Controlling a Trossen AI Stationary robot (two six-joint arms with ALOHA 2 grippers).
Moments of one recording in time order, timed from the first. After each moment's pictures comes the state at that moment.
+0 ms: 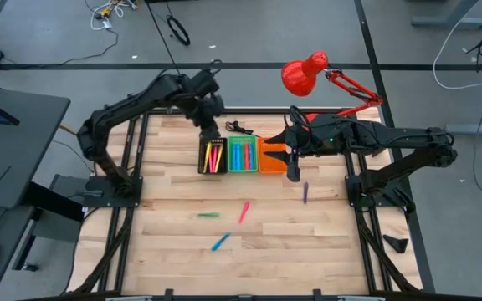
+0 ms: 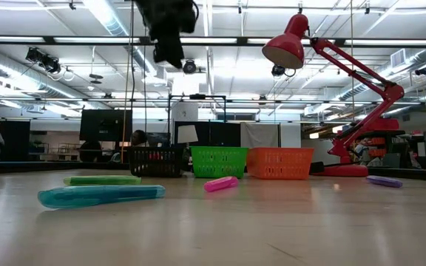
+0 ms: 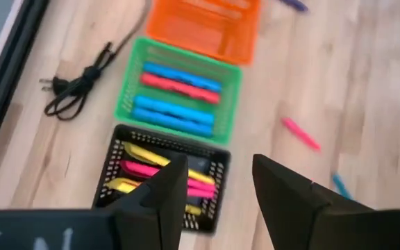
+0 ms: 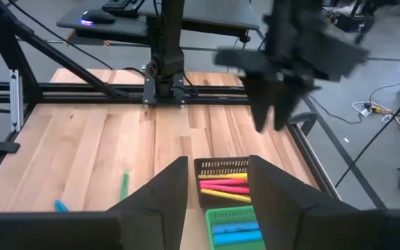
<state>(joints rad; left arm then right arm) 0.51 1.68 1.74 -1.17 0.30 0.14 0.03 1.26 1.39 -0.54 0.15 -0.04</state>
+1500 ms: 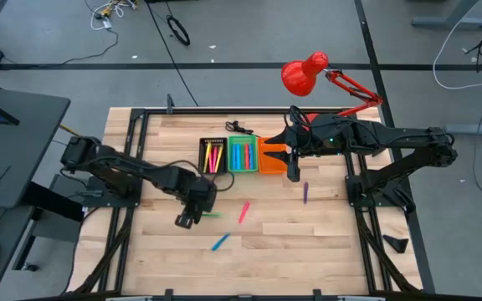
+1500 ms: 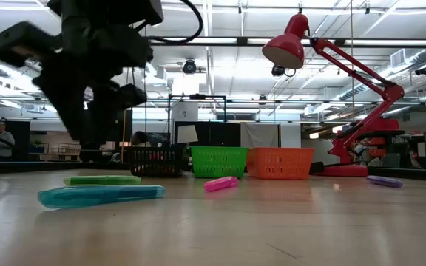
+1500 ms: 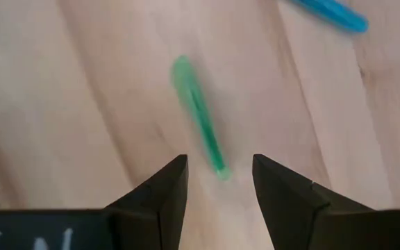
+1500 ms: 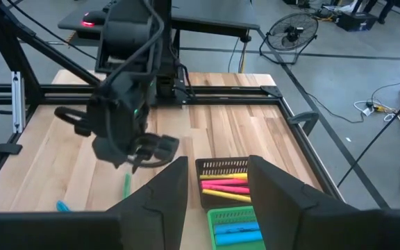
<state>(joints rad) -0.19 1.55 0.95 -0.66 0.11 0.13 0.03 1.26 1.39 -0.54 0.15 -0.03</state>
